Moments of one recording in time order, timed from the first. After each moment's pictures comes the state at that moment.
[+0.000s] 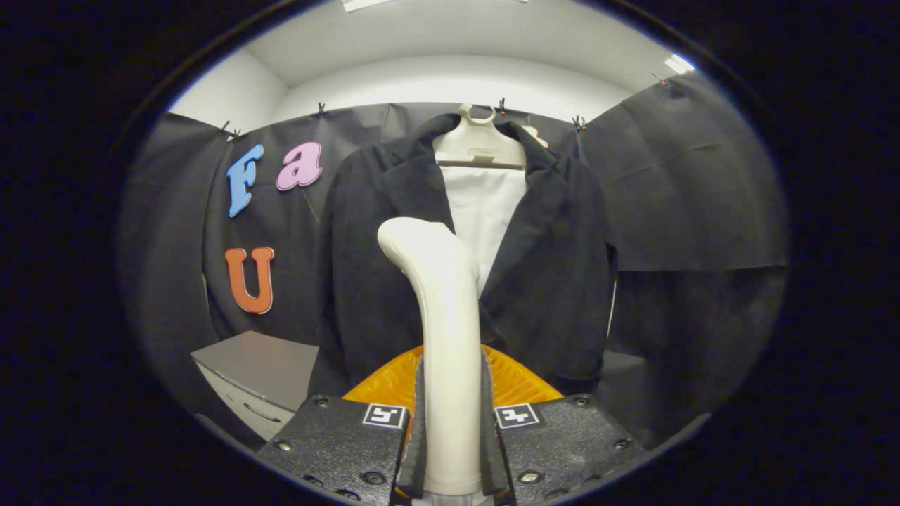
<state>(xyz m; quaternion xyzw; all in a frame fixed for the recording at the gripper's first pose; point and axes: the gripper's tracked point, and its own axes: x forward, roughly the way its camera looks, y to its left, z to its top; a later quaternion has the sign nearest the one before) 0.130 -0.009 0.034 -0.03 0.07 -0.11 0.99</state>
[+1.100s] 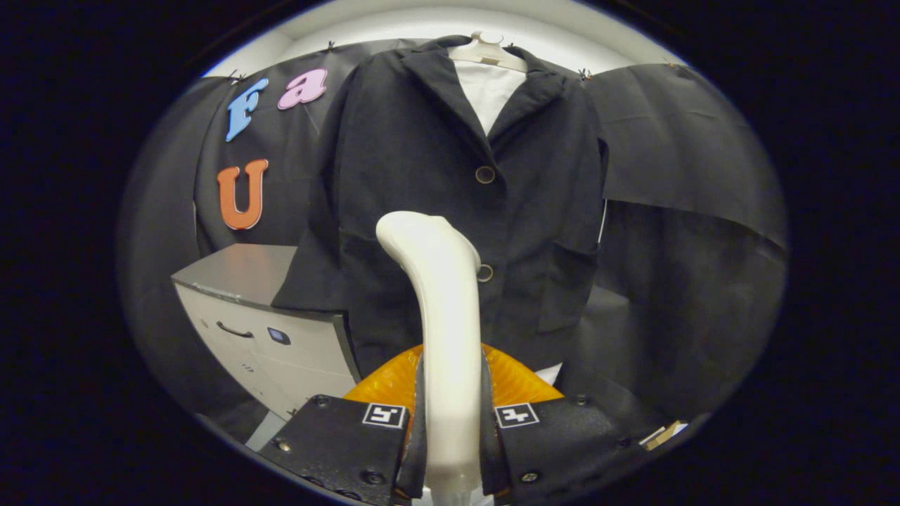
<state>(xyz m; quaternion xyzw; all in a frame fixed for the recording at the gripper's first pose) 0.062 -0.008 -0.111 -0.05 0.23 -0.15 0.96</state>
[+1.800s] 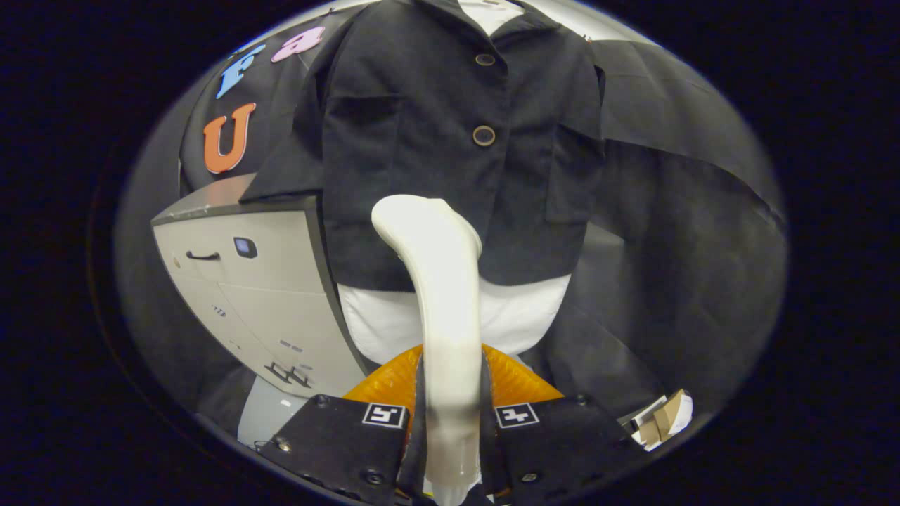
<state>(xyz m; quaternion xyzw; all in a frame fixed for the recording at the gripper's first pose) 0.021 -0.025 -0.240 -0.05 0.35 -0.18 0.92</state>
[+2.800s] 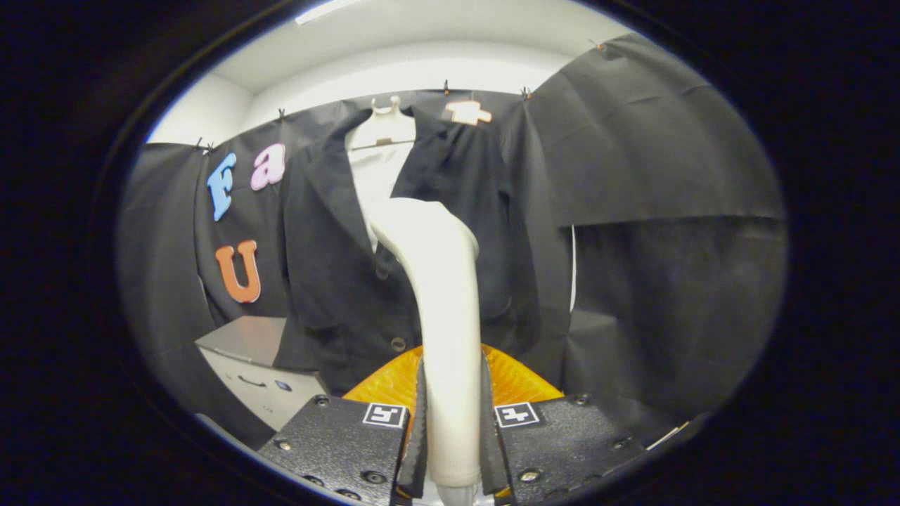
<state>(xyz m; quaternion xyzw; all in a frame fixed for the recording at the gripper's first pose) 0.037 -0.132 0.042 0.02 0.07 -0.14 0.99</state>
